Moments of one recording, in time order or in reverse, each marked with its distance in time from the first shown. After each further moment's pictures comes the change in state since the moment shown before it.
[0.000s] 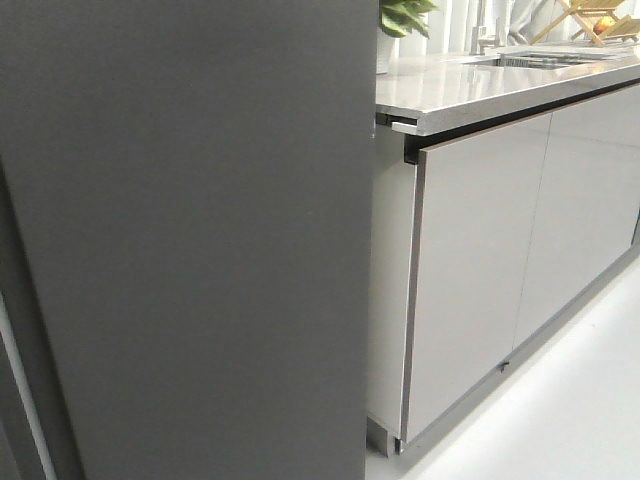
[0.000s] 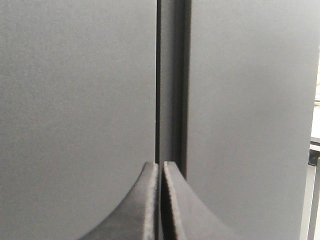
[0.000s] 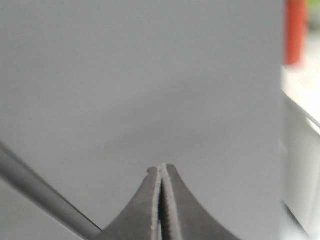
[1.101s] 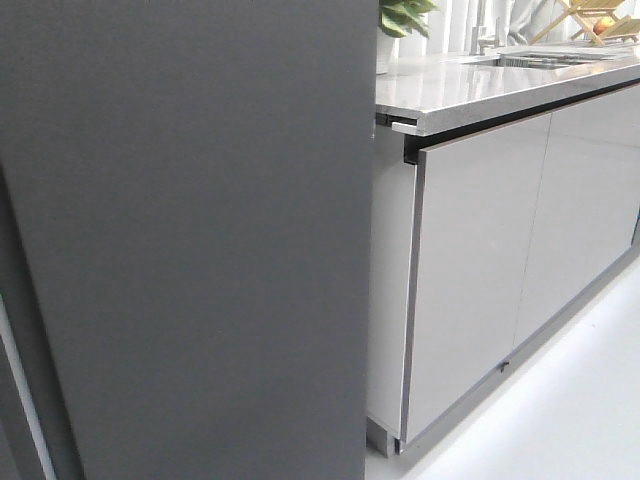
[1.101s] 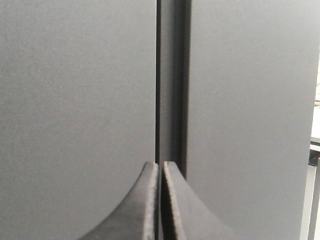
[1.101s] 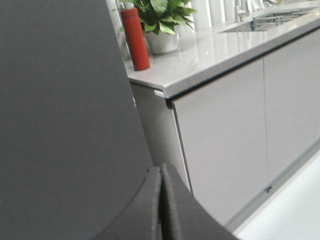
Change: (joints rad) left arm 0.000 0.000 0.000 0.000 0.000 0.000; right arm -0.218 -1.453 1.889 -0.157 -0.763 0.008
